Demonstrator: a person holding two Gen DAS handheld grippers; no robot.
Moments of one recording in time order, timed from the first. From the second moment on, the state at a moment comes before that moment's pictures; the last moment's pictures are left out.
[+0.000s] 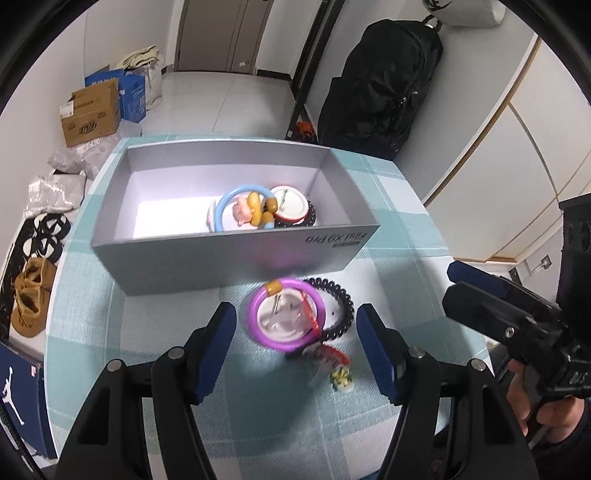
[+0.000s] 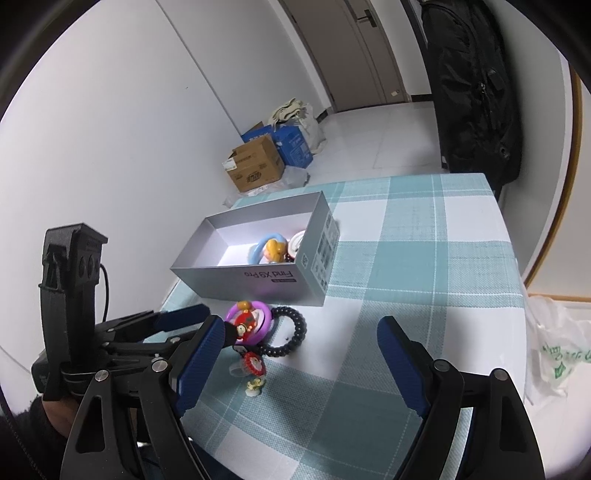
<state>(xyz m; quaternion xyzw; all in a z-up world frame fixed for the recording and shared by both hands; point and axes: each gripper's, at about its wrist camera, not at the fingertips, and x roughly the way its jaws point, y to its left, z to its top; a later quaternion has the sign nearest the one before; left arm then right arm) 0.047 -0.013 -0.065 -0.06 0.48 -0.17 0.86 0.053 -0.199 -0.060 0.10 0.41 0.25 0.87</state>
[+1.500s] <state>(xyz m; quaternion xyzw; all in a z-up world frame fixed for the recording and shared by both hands) 0.045 0.005 -0.036 -0.12 0.44 -0.20 0.87 0.048 -0.190 -0.070 0.09 0.43 0.27 0.86</state>
